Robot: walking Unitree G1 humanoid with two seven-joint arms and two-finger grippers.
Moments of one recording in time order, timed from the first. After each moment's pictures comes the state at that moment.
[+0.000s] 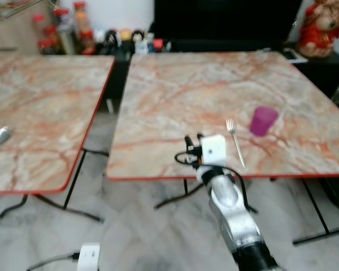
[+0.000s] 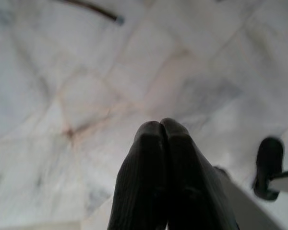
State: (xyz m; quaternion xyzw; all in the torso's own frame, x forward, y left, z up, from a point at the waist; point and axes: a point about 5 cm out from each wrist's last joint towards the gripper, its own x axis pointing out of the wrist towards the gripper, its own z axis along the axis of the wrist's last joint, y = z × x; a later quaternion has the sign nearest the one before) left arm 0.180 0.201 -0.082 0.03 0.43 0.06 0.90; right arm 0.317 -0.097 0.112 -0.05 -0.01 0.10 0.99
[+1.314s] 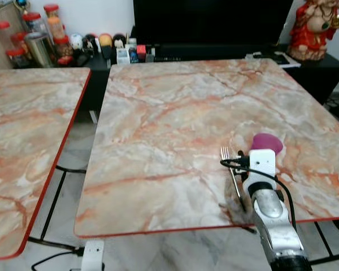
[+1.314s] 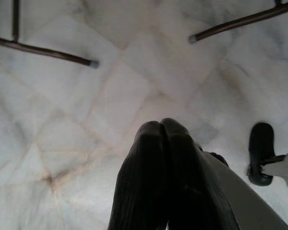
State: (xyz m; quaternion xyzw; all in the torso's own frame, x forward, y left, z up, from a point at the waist) left arm 0.177 0.202 -0.083 0.03 0.44 0.05 0.90; right arm 0.304 -0.185 0.092 -0.09 0.07 -0.04 0.99
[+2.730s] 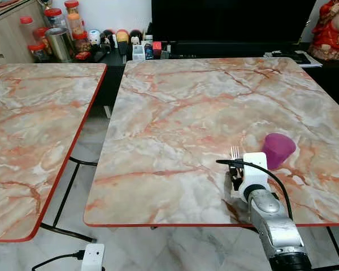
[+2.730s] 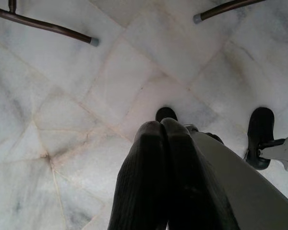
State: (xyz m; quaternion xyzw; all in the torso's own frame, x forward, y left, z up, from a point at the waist) left arm 0.172 0.200 -0.086 0.02 0.45 0.03 0.89; right arm 0.299 -0.179 0.078 -0.07 0.19 -0.03 0.98
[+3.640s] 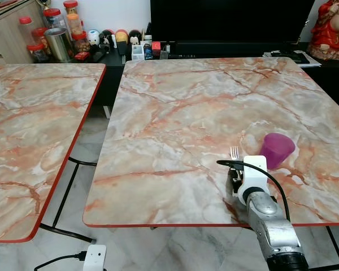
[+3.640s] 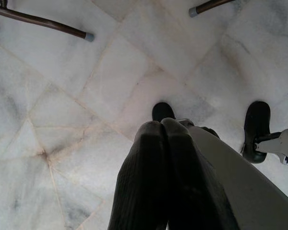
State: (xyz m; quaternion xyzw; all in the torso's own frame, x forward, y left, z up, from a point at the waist) left arm 0.170 0.197 -0.088 0.02 0.46 0.02 0.89; right arm 0.298 -0.178 0.069 -0.05 0.21 -0.04 0.98
